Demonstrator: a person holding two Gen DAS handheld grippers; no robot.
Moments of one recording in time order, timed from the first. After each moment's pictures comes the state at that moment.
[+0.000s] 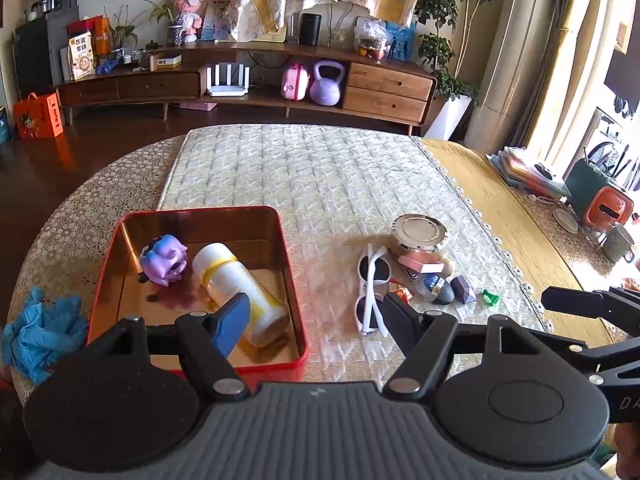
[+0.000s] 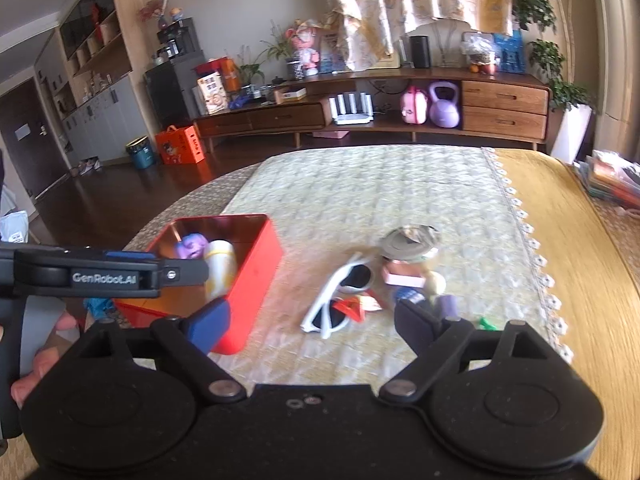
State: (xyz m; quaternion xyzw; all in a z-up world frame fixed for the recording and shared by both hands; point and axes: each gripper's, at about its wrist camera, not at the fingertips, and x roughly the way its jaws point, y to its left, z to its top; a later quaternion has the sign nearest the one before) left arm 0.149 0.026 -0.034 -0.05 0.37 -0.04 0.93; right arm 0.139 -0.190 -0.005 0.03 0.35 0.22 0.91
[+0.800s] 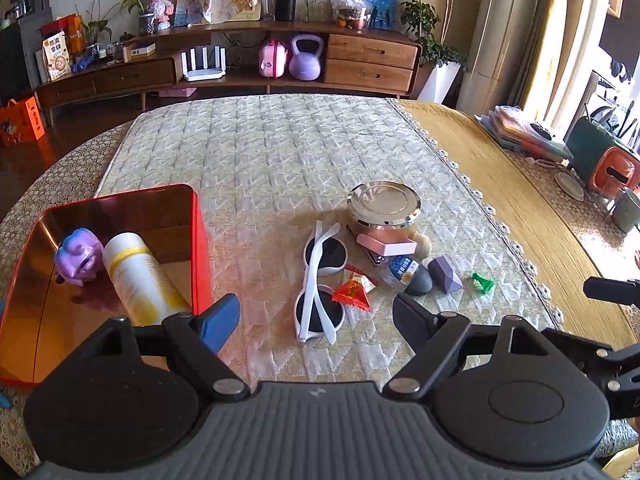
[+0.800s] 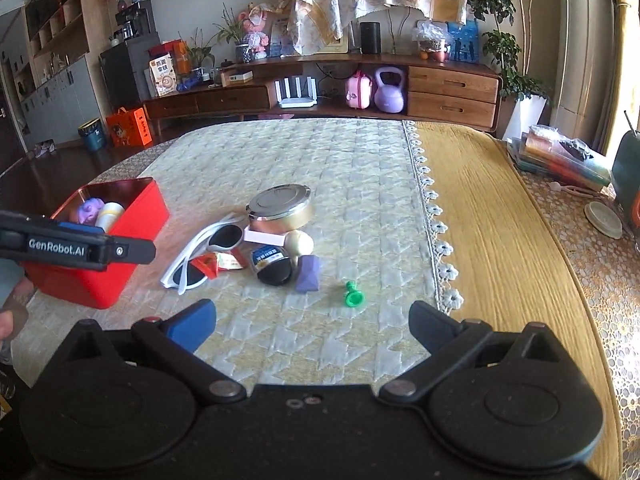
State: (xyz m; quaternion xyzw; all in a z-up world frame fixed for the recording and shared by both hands) left arm 0.200 -0.041 -0.082 -0.02 0.40 -0.05 0.91; right arm 0.165 -0.273 -0.060 -0.02 0.36 0.17 0.92
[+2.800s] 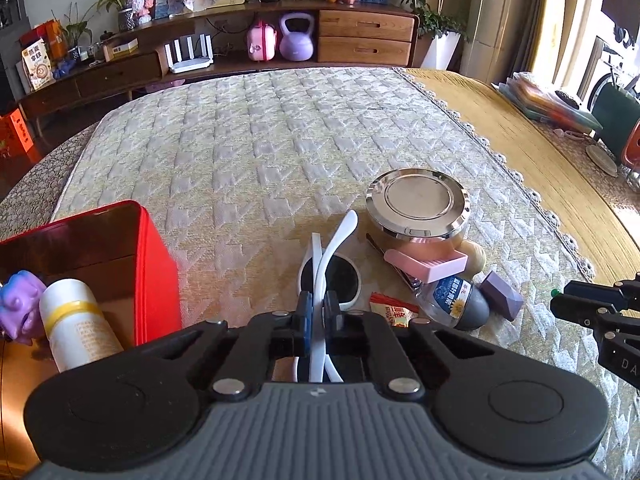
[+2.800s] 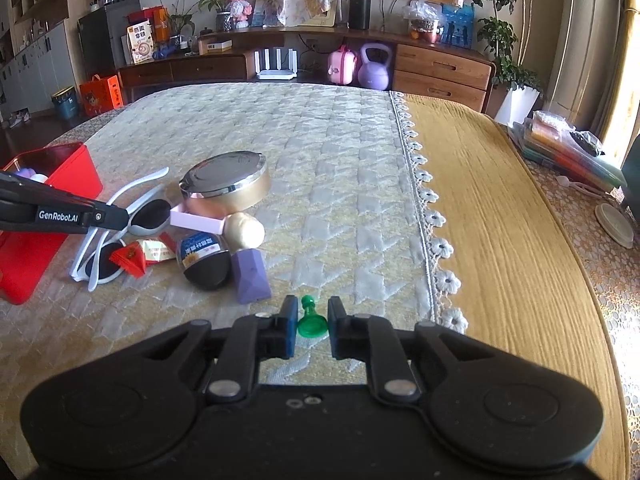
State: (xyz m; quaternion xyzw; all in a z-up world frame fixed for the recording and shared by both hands) left arm 0.267 -0.051 -0.127 0.01 0.43 -0.06 0.90; right arm 0.221 -0.266 -0.100 -0.05 0.39 0.13 0.91
